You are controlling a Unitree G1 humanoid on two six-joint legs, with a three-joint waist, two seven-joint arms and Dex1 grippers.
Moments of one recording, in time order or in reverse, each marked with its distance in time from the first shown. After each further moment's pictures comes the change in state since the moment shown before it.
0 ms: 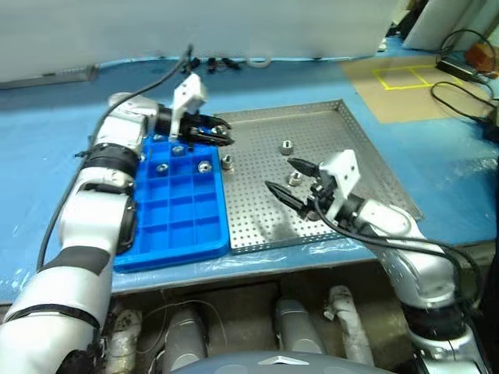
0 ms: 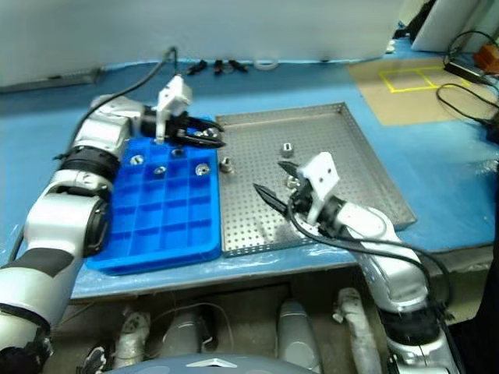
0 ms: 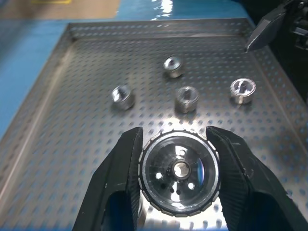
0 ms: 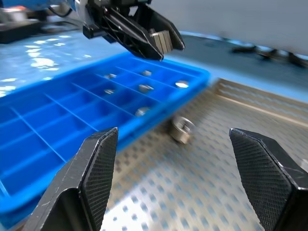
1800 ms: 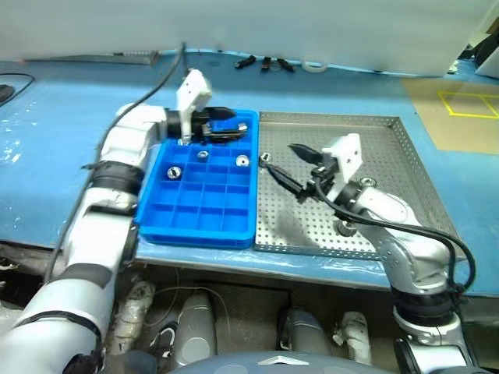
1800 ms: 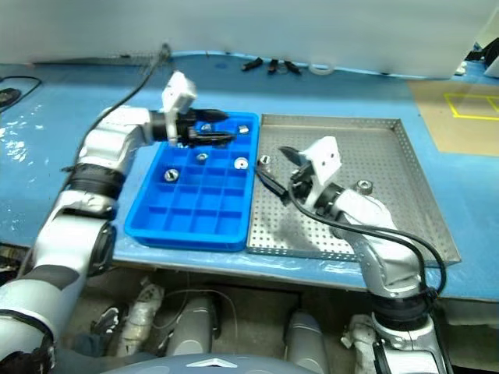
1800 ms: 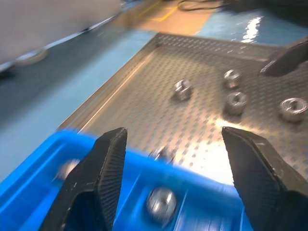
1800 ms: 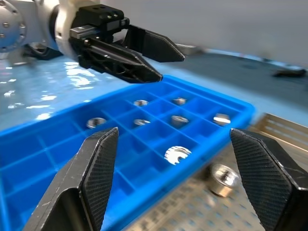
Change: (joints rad) left arm 0.020 -0.151 -0.075 -0.104 -0.124 0.041 0.218; right arm 0.022 0.051 -0.118 -0.063 0.001 0.072 -0.110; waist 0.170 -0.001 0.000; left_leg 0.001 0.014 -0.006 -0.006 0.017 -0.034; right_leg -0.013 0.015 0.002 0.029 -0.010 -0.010
